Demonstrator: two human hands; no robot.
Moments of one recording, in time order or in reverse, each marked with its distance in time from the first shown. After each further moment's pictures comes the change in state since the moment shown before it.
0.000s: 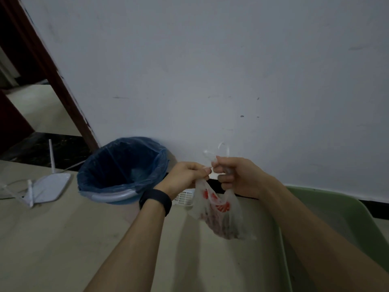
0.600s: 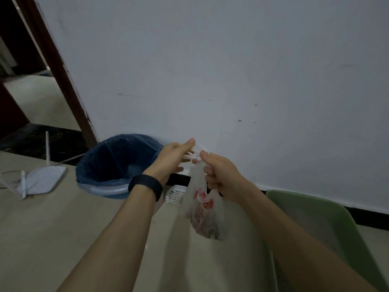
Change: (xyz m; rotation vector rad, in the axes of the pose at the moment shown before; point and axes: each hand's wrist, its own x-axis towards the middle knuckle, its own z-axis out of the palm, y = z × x) left_hand -0.011 0.038 -0.019 -0.054 0.214 0.002; right_hand -0.001 0.005 0.049 -0.214 0.203 -0.190
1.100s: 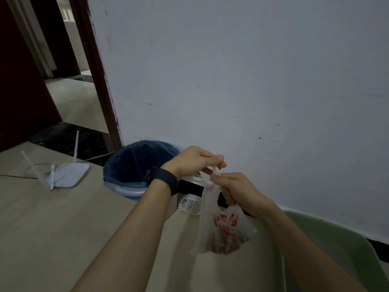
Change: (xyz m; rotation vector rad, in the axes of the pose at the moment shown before) left_hand -0.024 0.039 -0.021 0.261 -0.251 0.127; right_hand -0.017 -0.012 0.008 -0.346 -0.103 -0.083
